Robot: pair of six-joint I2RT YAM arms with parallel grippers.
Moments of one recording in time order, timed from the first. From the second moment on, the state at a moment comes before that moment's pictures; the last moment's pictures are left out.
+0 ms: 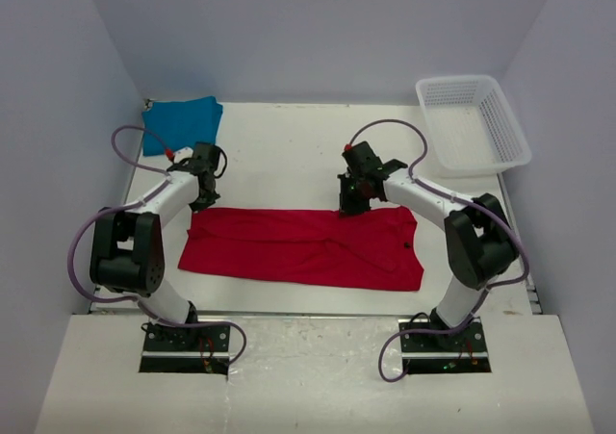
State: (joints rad) left arm -0.14 1.63 1.05 -0.61 -0.47 -0.70; right arm 0.54 1.72 1.21 -0.58 -0.12 0.54
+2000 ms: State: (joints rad) left arm -0.06 1.86 1.21 -0.62 -0.50 -0.69; right arm 0.65 2.02 1.33 -0.46 -0.27 0.58
